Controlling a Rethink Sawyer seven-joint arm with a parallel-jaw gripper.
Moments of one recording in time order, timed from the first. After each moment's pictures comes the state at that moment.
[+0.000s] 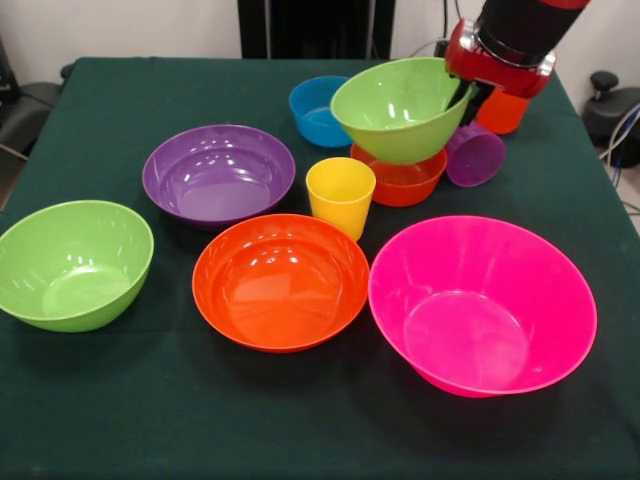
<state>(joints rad) 0.25 -0.41 -0.32 1.45 0.13 0.79 1.93</state>
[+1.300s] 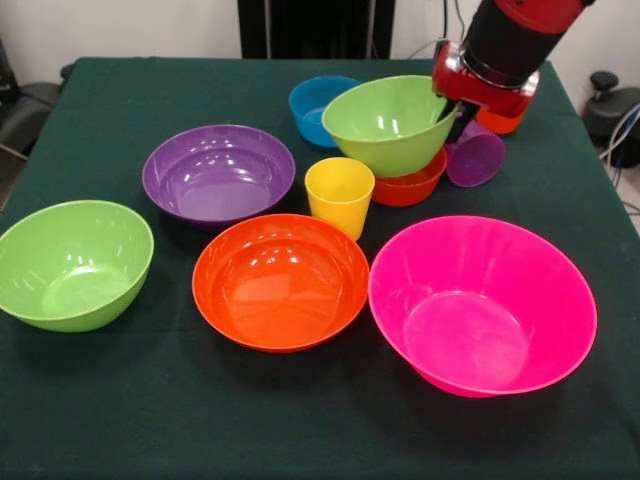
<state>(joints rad) 0.24 -0.36 -0.31 1.45 0.13 0.73 1.93</state>
